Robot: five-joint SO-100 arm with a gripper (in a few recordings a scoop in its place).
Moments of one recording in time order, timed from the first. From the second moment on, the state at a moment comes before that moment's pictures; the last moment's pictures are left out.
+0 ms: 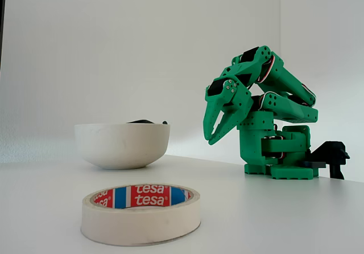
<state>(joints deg) -0.4 193.8 166.6 77.1 2.1</state>
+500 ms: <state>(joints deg) -0.4 193.8 166.6 77.1 3.8</state>
